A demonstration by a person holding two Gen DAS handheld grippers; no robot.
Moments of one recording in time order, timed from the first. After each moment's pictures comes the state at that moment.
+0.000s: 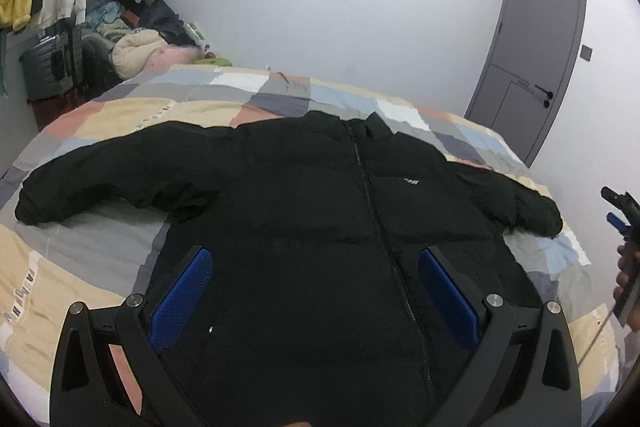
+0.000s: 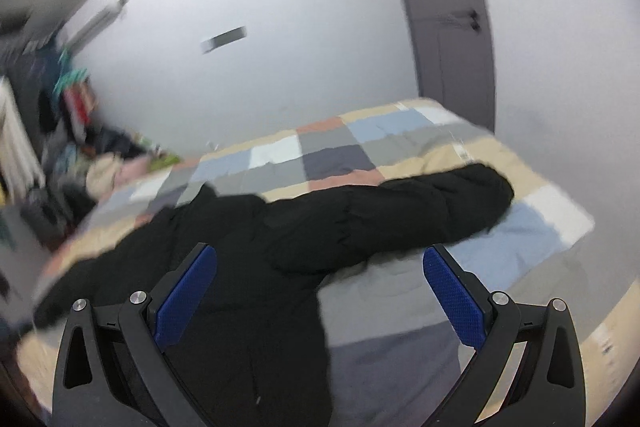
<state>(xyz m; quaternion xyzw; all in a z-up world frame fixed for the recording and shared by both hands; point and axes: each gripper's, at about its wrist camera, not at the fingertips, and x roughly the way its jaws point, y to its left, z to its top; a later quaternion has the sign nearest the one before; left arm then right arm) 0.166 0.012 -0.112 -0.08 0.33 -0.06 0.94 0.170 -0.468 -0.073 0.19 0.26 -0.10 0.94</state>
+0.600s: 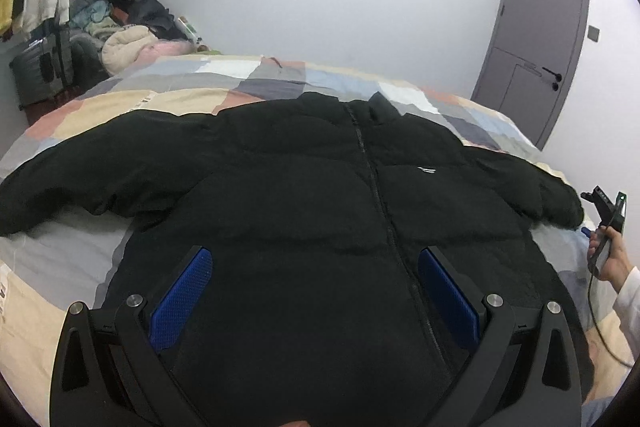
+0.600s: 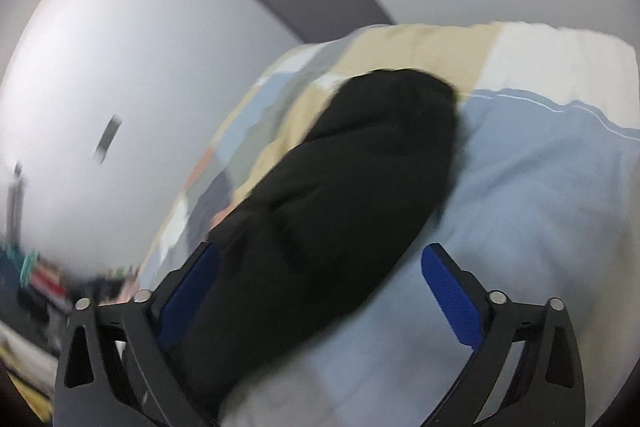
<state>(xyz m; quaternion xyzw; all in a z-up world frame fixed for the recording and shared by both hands) 0.234 -0.011 -0.169 -0.06 0.34 -0.05 0.94 0.262 -0.693 -0.238 0.46 0.22 -0.21 0.84</state>
